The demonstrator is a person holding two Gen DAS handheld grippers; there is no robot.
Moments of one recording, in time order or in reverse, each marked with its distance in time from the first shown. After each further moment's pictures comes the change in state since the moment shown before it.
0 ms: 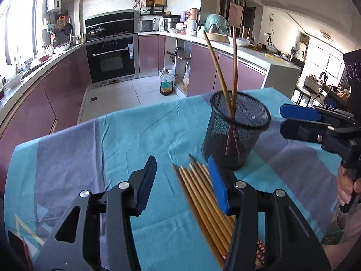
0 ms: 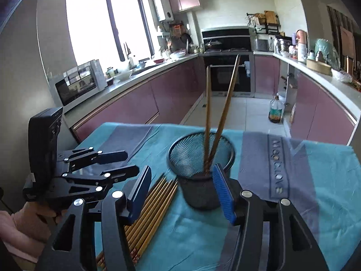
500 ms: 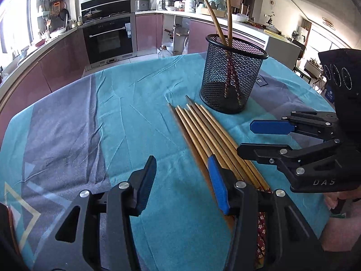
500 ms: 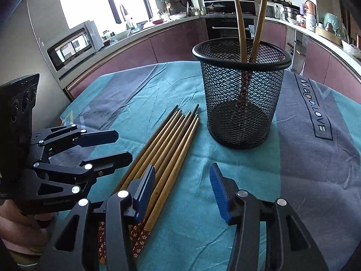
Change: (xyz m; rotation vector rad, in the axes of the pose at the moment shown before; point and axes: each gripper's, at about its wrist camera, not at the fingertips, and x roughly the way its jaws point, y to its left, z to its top) left arm 0.010 -0.001 -0.066 0.003 0.125 -0.015; right arm 0.062 0.031 -0.054 0.010 0.213 -0.031
